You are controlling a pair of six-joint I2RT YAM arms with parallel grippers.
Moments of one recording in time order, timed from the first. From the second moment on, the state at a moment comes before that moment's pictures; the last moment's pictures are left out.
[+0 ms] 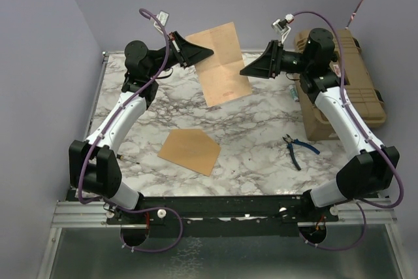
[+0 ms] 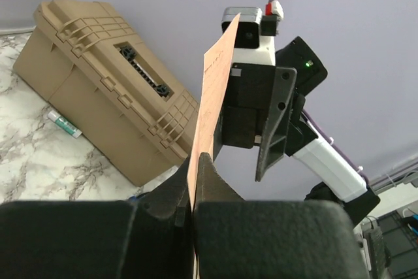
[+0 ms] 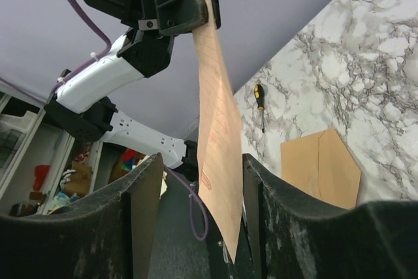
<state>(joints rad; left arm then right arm) -0.28 1.52 1.31 0.56 0.81 -1.11 0.23 1.47 1.43 0.03 -1.15 0.76</state>
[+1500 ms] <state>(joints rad) -0.28 1.37 1.32 0.44 0.68 -0.89 0.27 1.33 1.47 0.04 -0.47 0.61</state>
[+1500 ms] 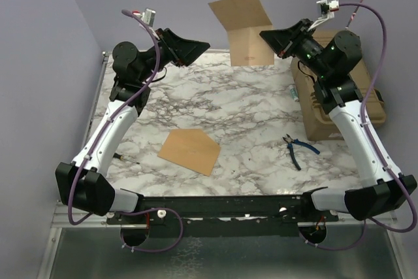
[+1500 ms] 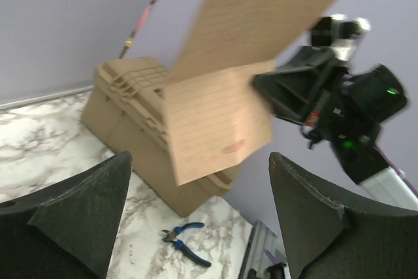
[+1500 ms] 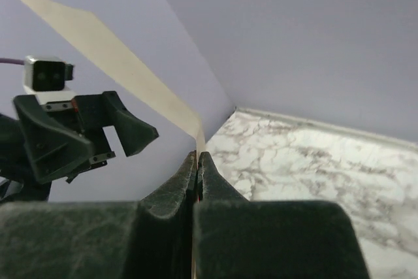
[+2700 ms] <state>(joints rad) -0.31 1.50 1.34 0.61 0.89 -0.98 0.27 1.35 1.45 0.40 -0.90 0.87</state>
